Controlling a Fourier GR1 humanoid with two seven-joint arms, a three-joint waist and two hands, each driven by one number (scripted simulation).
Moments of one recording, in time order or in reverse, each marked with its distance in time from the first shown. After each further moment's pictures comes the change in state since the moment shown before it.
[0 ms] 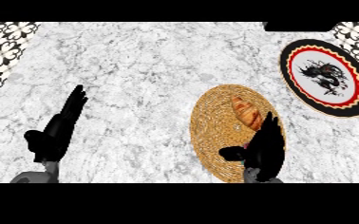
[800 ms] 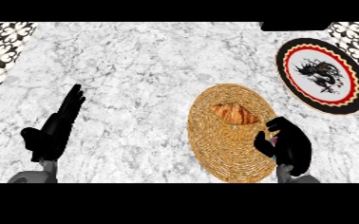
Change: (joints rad) left arm -0.001 -0.015 0.040 -0.008 -0.015 -0.025 0.029; right arm 0.003 -0.207 -0.091 0.060 -0.201 0.029 -0.296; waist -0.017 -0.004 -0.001
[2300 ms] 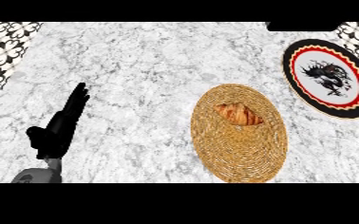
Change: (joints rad) left arm -0.018 -0.020 -0.005 0.011 -0.019 -0.007 -0.014; right arm -0.087 -0.860 -0.742 0.708 -0.763 0.342 -1.665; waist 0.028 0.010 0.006
